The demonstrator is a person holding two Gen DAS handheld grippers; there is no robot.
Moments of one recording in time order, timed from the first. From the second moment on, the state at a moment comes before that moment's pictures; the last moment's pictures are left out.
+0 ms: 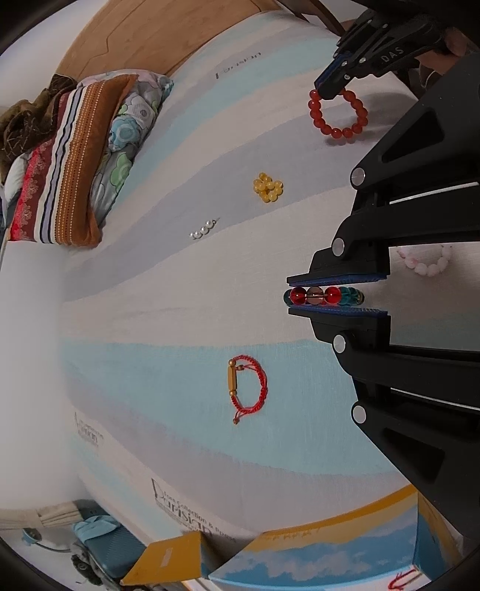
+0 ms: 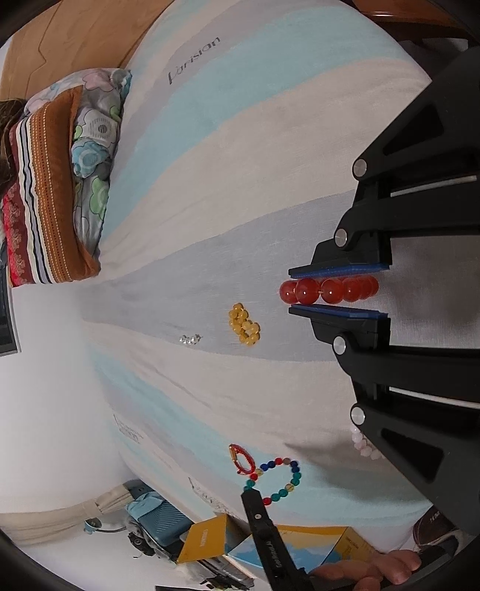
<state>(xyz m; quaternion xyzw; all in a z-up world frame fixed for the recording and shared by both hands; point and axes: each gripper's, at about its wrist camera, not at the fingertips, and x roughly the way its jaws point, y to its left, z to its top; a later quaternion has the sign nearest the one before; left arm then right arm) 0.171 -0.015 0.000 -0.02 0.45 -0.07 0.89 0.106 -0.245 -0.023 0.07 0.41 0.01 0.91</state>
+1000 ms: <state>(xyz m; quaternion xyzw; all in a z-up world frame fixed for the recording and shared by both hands) 0.108 0.088 0.083 -0.04 0.41 0.00 0.91 0.130 -0.137 0.080 0.03 0.39 0.09 0.92</state>
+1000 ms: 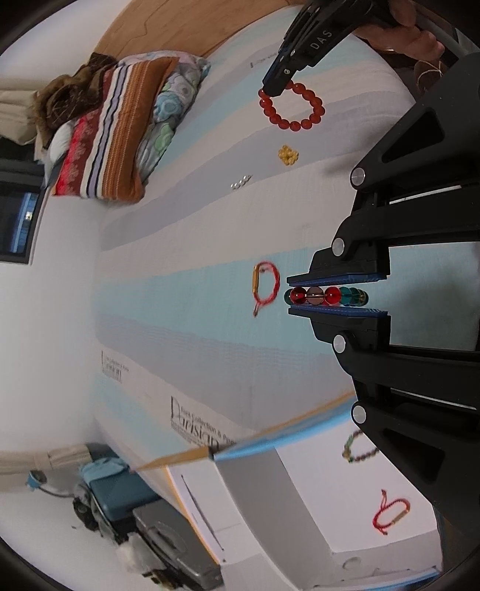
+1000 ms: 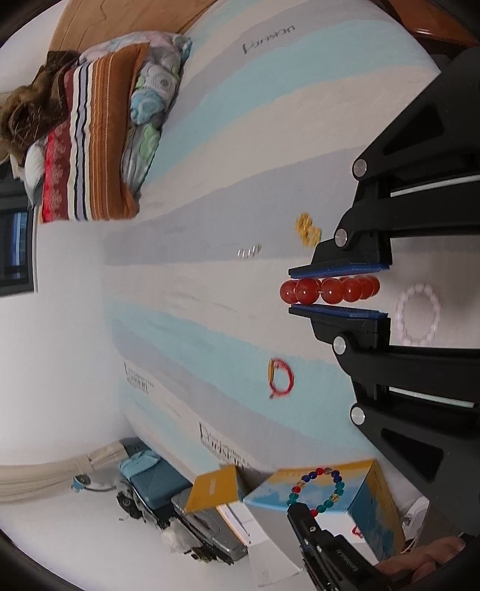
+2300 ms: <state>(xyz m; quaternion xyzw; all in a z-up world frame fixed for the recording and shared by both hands) 0.004 0.314 0.109 -0.11 0.40 0.18 0.89 0.110 0.145 0.129 -0.06 0.38 0.24 0.89</state>
